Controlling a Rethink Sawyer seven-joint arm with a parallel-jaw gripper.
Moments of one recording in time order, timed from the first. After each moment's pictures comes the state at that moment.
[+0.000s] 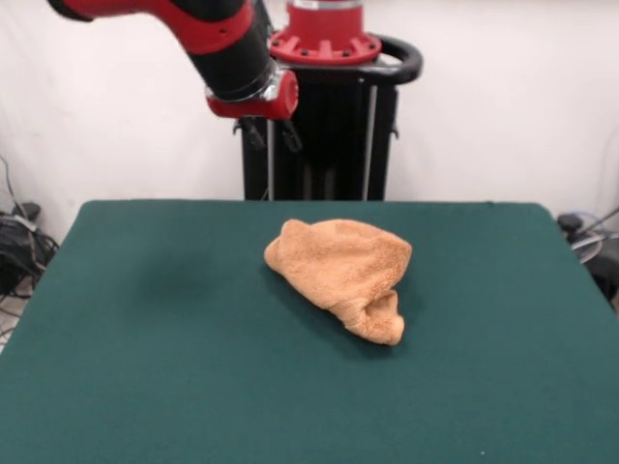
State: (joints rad) arm -0.94 -0.78 0.46 2.08 -0.24 0.88 1.78
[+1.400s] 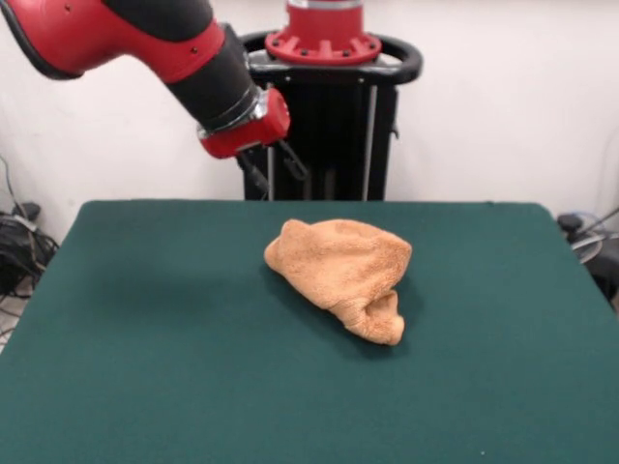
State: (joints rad) arm -1.20 -0.58 0.76 2.07 -0.36 0.74 1.67
